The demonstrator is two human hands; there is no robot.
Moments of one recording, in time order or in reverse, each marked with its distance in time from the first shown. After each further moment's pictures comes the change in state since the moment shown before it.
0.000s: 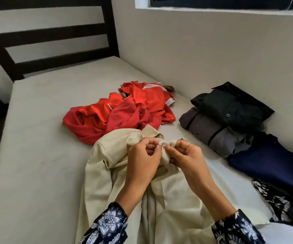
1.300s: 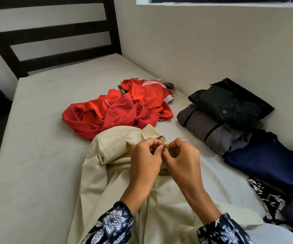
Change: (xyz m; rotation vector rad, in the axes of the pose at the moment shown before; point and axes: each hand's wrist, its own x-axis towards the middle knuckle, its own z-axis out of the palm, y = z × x) left_hand -0.016 0.013 0.030 0.151 0.061 -0.033; right_hand -0.009 0.010 -0.005 -0.674 0.279 -0.346
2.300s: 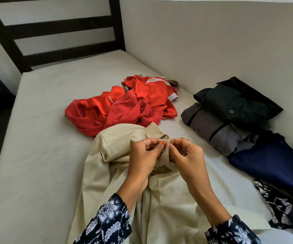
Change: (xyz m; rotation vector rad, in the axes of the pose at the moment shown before) left_hand 0.008 -0.012 -0.005 -0.547 -0.117 -0.349; right_hand 0.004 0.000 -0.001 0.405 -0.153 0.207
